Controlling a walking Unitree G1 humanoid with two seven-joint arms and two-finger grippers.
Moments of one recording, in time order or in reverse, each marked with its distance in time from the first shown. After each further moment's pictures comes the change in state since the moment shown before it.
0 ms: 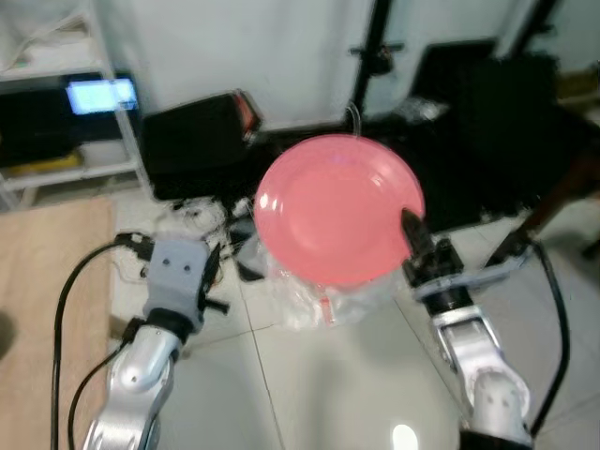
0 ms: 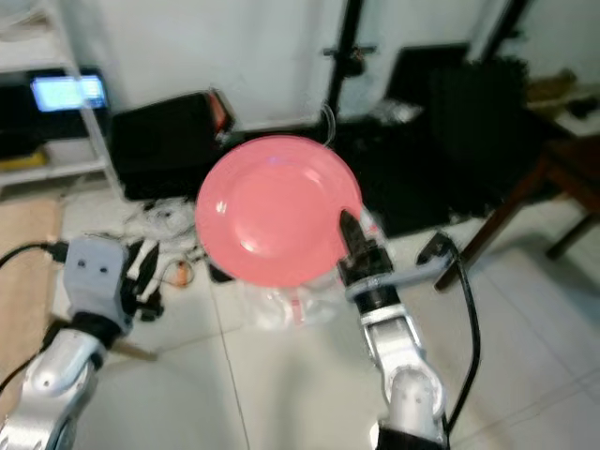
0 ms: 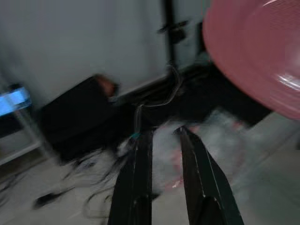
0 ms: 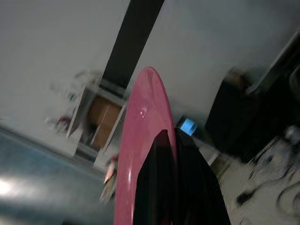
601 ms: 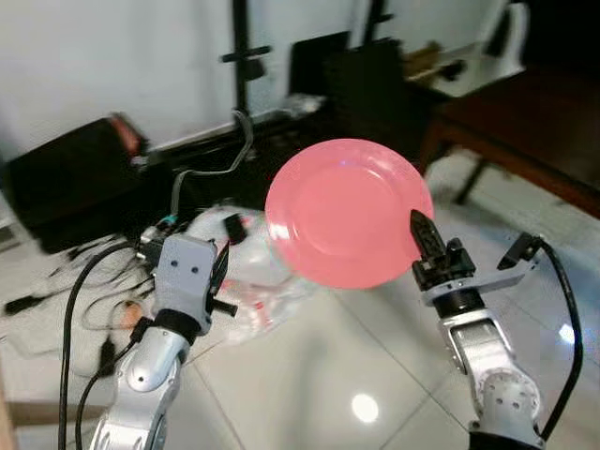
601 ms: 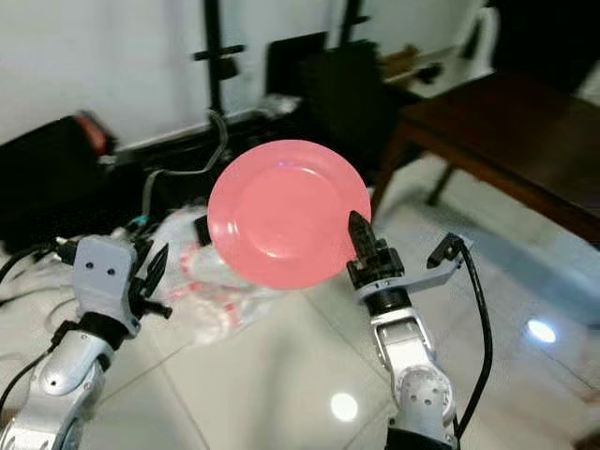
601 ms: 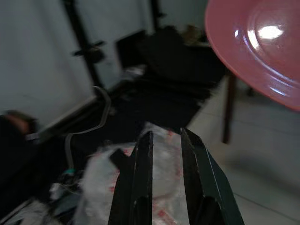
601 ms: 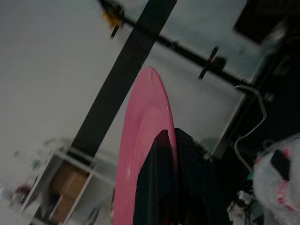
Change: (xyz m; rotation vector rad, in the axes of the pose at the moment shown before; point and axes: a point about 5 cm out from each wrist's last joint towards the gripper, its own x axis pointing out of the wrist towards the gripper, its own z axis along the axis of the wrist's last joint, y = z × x) left arm -0.001 0.002 -0.002 0.001 0.009 0.003; right arm 0.000 0.001 0.000 0.000 -0.002 0.004
